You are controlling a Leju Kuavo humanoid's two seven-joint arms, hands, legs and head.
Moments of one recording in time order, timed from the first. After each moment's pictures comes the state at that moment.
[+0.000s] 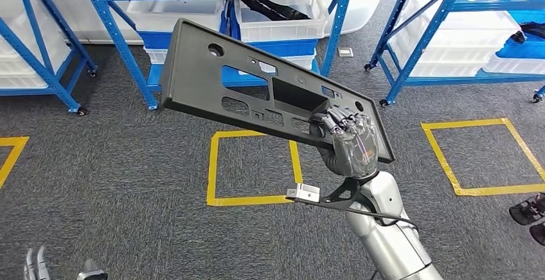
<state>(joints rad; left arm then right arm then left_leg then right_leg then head) 0.21 -0.37 0.65 -1.29 -0.73 0.70 -0.69 -0.41 -0.06 0.49 -1.40 1.05 -0.63 -0.33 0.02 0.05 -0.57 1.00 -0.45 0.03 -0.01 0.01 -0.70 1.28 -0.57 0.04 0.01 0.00</state>
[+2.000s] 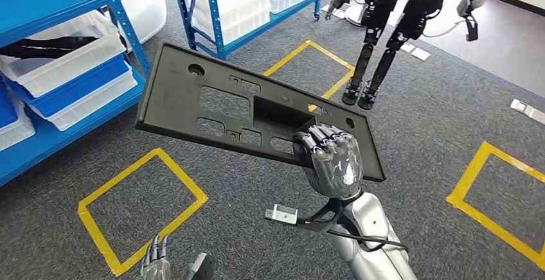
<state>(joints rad) 0.31 -0.38 -0.02 -1.24 -1.34 0.70 0.19 -0.29 0.02 0.50 -1.49 1.26 -0.57 -0.22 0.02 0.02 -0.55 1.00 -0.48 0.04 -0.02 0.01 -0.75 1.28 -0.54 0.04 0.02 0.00</state>
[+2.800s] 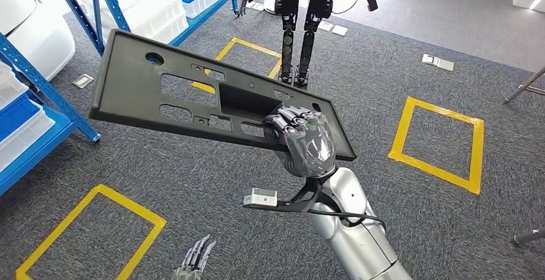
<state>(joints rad) 0.23 -0.37 0.09 -0.98 -1.16 0.70 -0.67 -0.42 0.11 0.54 -1.38 1.13 -0.47 -0.31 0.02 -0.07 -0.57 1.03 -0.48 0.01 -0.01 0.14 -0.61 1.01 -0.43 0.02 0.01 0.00</state>
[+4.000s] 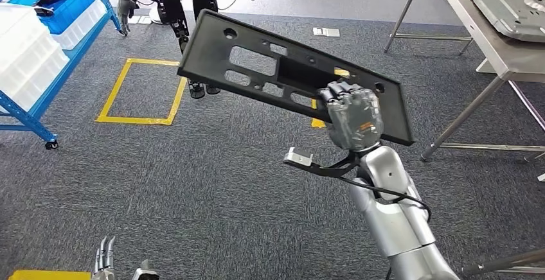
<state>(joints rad) 0.18 -0.36 0.52 -1.06 -0.88 0.70 -0.69 -0.54 -0.01 0.39 -1.31 1.38 -0.48 -0.18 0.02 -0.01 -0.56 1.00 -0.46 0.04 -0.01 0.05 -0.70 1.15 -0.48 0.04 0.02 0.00</state>
